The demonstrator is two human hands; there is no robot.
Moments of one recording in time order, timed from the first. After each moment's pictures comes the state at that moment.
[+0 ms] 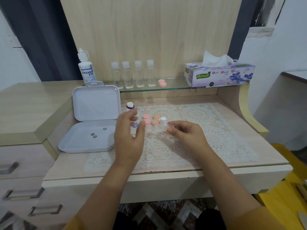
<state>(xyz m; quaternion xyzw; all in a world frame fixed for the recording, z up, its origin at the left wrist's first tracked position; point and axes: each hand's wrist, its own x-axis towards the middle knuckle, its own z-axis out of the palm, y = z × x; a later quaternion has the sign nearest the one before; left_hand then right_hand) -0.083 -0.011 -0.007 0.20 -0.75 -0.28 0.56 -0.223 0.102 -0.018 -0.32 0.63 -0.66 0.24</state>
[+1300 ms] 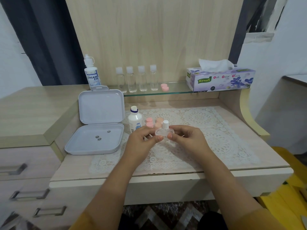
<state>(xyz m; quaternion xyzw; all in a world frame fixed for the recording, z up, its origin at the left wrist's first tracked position) -0.088 -0.015 -0.004 0.19 -0.77 -0.50 0.34 -0.217 0.106 -0.010 -0.34 0.67 -0.63 0.20</state>
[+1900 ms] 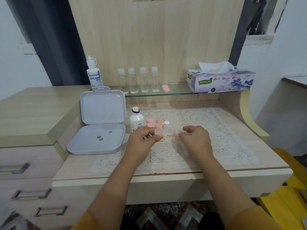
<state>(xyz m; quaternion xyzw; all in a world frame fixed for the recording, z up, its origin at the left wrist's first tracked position) -0.087 -0.016 -0.006 0.22 -0.76 -0.51 0.35 -0.227 0.099 -0.015 -0.24 0.85 -0.48 0.03</state>
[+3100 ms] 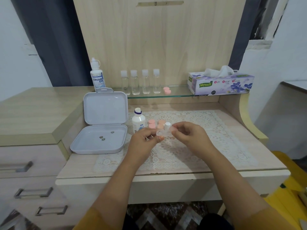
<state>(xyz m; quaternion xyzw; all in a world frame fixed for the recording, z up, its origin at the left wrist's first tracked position) -0.085 -0.014 -0.002 0.21 -0.76 -0.51 0.34 -0.217 0.109 0.013 -0.40 0.73 -0.53 0.14</state>
